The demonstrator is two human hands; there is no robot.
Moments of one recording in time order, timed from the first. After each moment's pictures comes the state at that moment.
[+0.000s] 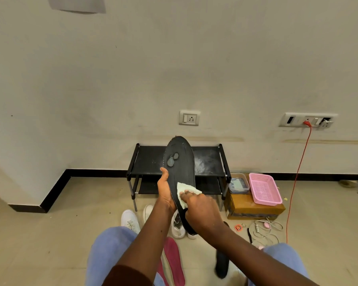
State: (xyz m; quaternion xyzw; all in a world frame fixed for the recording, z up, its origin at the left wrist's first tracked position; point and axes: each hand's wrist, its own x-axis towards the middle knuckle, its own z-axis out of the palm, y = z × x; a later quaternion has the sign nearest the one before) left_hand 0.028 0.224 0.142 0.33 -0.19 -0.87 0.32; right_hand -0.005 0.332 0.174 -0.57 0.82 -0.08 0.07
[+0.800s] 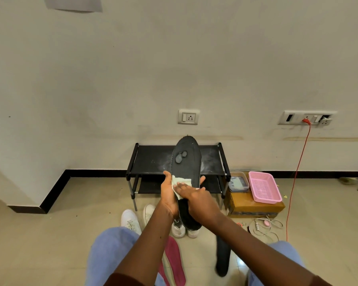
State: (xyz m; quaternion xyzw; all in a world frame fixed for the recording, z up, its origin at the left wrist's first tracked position) left_hand 0.029 0.235 0.138 0.29 -0.19 -0.91 0.22; right_hand -0.030 0.314 0.149 -0.65 0.73 -0.18 0.06
